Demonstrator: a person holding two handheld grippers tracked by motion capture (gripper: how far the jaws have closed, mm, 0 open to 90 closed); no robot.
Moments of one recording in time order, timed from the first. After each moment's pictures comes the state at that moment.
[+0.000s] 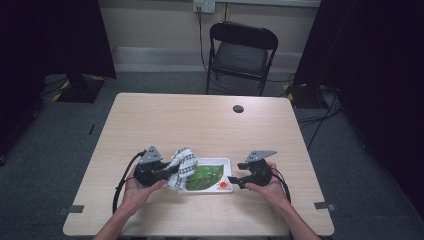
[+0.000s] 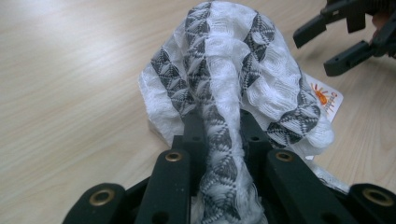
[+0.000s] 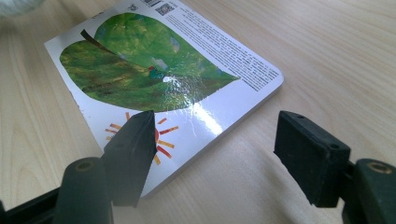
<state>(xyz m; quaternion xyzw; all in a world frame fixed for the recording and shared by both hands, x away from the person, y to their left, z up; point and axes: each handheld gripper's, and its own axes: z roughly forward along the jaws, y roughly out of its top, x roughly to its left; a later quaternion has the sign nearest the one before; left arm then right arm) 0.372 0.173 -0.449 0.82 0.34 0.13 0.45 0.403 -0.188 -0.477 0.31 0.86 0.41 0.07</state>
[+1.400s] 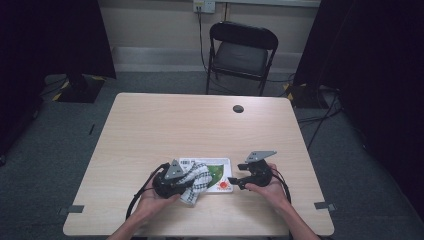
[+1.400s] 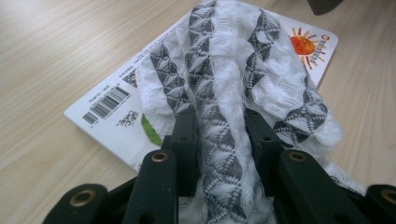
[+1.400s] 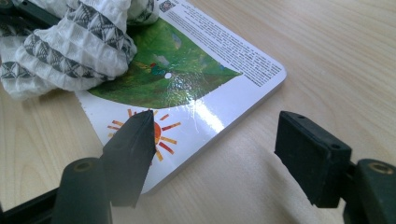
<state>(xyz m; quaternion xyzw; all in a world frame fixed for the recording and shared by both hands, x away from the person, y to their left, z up) 0.357 0.126 -0.478 0.86 0.28 0.14 0.40 0.402 -0.188 -0.477 0.31 0.86 0.41 0.07</state>
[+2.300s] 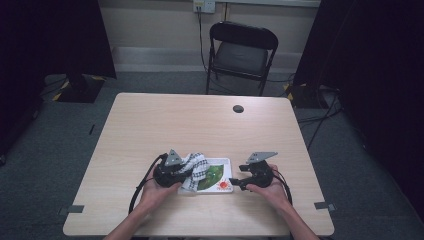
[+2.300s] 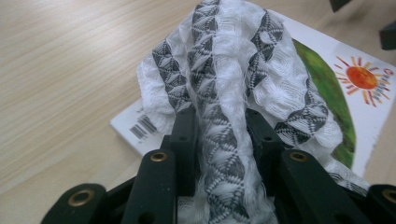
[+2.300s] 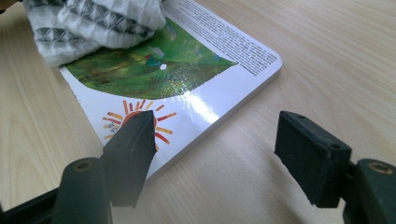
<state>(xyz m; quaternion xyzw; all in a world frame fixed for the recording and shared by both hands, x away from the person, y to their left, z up) 0.385 0.130 -0.479 0.84 0.33 0.14 0.40 0.400 -0.192 -0.480 0.32 0.86 0.40 0.07</state>
